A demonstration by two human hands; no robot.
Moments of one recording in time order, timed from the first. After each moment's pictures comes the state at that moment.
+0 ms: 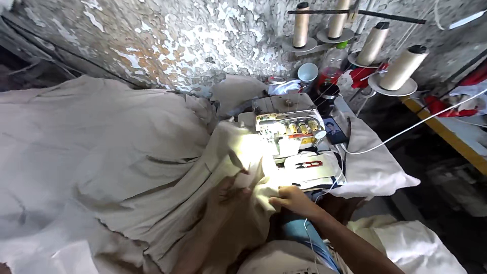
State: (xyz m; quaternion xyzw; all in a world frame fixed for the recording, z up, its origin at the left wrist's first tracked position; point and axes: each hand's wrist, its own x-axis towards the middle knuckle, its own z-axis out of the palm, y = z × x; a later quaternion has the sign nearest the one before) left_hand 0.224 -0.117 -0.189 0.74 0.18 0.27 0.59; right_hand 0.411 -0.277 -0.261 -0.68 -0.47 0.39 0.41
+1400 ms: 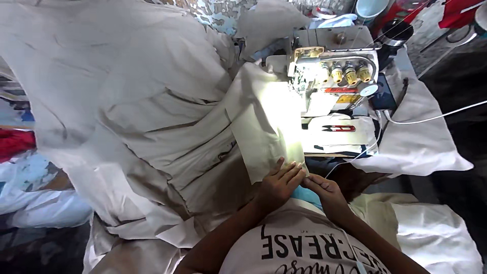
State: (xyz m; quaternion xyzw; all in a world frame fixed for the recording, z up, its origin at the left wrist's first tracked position) left_hand 0.226 -0.206 -0.291 0.92 0.02 0.36 0.14; right_hand 0.340 -0.344 -0.261 -0.62 -0.27 0.41 0.62
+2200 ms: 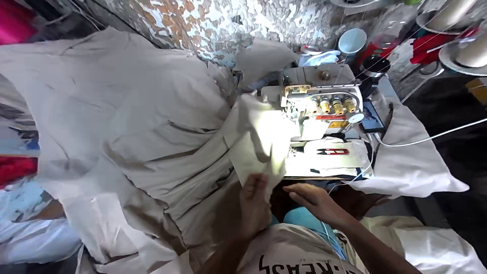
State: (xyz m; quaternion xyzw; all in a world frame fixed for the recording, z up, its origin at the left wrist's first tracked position) left_hand 0.232 -0.187 -0.224 0.56 0.35 0.38 0.65; right_hand 0.385 -0.305 -0.256 -0.67 -0.55 0.33 0.37
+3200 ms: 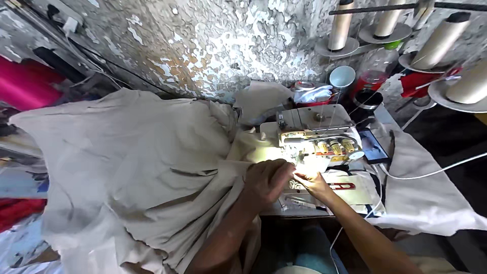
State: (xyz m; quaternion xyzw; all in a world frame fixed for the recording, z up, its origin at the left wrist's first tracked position) left_hand 0.332 -0.074 -0.172 0.85 -0.04 0.52 0.05; right_hand 0.486 -0.198 -0.291 -0.67 -0.50 0.18 0.51
